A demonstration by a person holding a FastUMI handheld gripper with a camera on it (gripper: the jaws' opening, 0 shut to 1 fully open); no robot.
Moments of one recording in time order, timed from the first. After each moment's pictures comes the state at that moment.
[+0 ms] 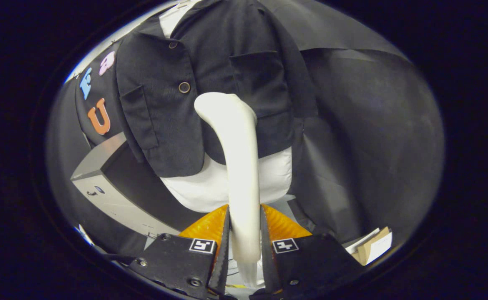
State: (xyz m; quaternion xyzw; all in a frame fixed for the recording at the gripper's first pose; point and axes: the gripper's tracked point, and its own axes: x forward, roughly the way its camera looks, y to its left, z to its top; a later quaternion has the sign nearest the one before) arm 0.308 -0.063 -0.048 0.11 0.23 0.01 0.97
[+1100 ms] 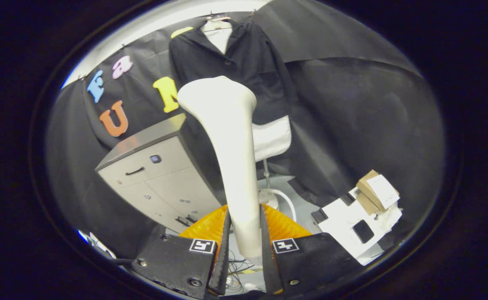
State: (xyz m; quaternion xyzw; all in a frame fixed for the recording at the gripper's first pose) arm 0.016 0.112 -0.064 0.14 0.22 -0.02 0.97
